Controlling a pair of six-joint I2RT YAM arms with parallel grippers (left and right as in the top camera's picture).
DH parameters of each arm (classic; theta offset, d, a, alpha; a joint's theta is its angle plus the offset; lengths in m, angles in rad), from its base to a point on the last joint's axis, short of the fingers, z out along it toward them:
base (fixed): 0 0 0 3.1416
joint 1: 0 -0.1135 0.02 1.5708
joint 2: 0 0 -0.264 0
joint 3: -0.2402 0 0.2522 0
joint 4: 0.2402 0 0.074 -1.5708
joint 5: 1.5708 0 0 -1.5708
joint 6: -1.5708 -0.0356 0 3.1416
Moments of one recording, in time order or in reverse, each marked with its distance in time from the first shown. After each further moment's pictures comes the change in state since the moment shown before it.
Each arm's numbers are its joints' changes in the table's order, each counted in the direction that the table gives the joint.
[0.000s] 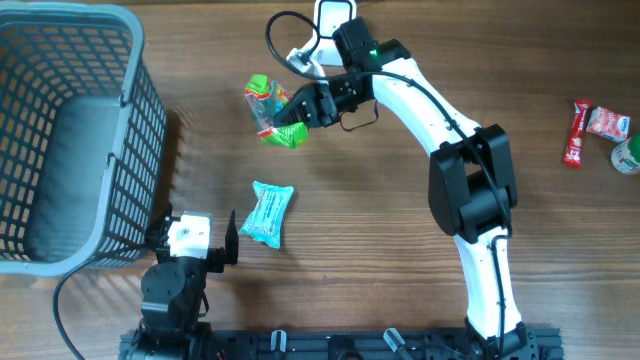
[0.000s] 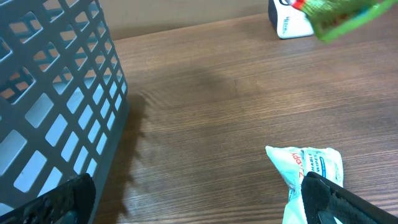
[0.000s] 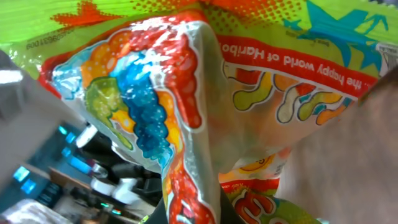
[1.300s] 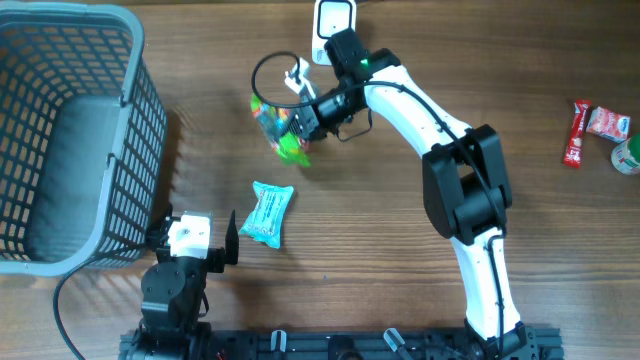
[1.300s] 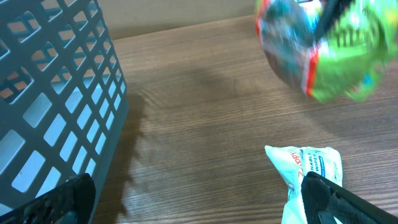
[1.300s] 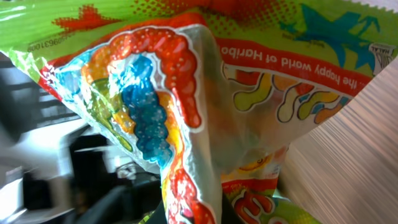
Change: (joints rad) left arm 0.000 0.002 0.000 0.000 0.003 0.000; right arm -0.038 0.003 0.049 0.046 0.519 -0.540
